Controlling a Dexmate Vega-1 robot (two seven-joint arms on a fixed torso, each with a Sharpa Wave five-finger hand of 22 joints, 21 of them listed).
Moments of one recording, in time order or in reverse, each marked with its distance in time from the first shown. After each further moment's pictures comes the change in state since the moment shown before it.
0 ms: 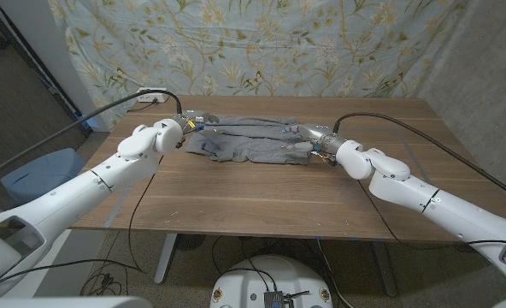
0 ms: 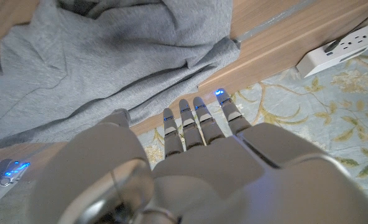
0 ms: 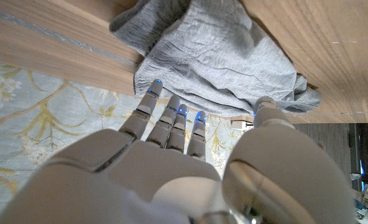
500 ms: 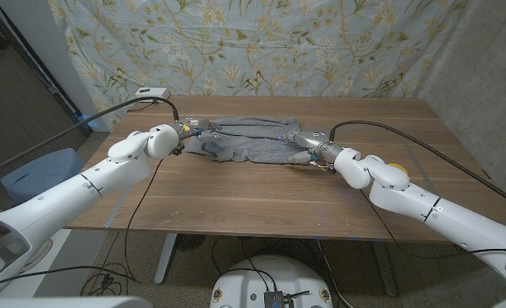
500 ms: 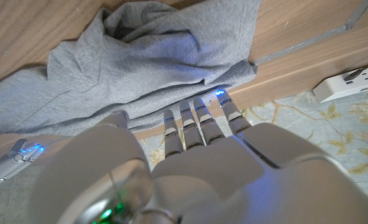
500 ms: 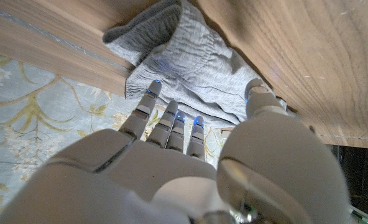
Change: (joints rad) left arm 0.033 0.044 -0.014 -0.016 -0.149 -0.031 0.006; left_hand -0.012 -0.004 -0.005 -0.005 0.000 -0.007 0.003 0.000 0.000 0.000 0.000 0.000 0.000 0.000 0.000 0.000 -0.009 0.000 0.000 -0.008 0.000; right arm -0.035 -0.011 -0.022 -0.031 -0.126 -0.009 0.008; right_hand 0.162 0.030 0.061 -0.105 0.015 -0.072 -0.011 0.000 0.000 -0.090 -0.027 -0.001 -0.006 -0.065 0.001 0.000 -0.037 -0.016 -0.005 -0.026 0.000
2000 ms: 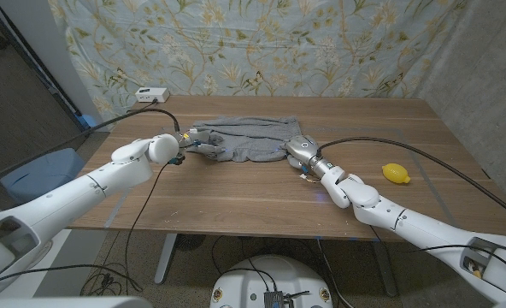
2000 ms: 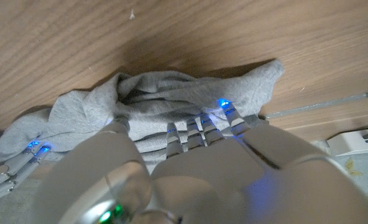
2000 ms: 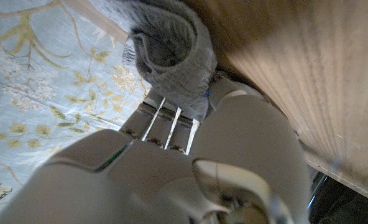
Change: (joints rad) left arm -0.080 -0.043 0.112 0.175 -0.088 -0.052 -0.045; left_hand -0.106 0.019 -0.023 -0.009 0.007 -0.173 -0.048 0.001 -0.005 -0.238 -0.028 -0.002 -0.023 -0.220 0.018 0.005 -0.016 -0.074 0.003 -0.082 -0.004; right arm 0.090 0.178 -0.172 0.386 -0.338 0.022 -0.474; right_hand 0.400 0.168 0.095 -0.021 -0.031 0.611 -0.055 0.160 -0.010 0.526 -0.052 0.156 -0.021 0.465 -0.024 0.258 0.018 0.273 -0.118 0.094 0.009
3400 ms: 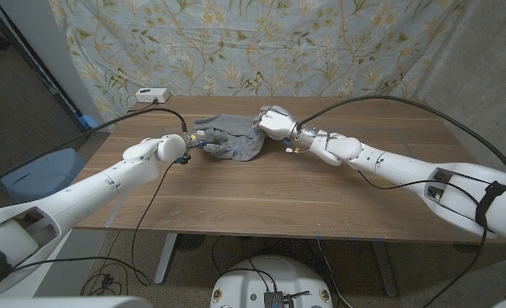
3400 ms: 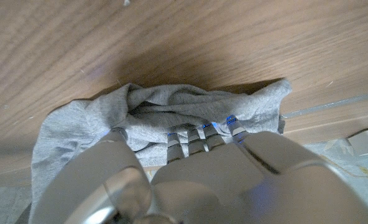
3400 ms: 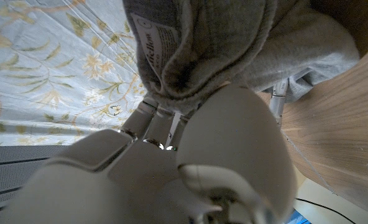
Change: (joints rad) left arm -0.054 -0.044 0.080 0.101 0.014 -0.069 -0.041; left_hand -0.063 -0.006 -0.027 0.020 0.004 0.033 0.022 0.011 0.003 0.035 0.014 0.014 -0.002 0.048 -0.002 0.018 -0.001 -0.002 -0.021 -0.002 -0.001; right arm 0.474 0.158 -0.288 0.415 -0.236 0.301 -0.384; right_hand 0.232 -0.017 0.009 -0.001 -0.002 0.253 0.011 0.023 0.027 0.195 -0.028 0.029 0.053 0.199 -0.021 0.108 0.110 0.020 -0.003 0.207 0.048
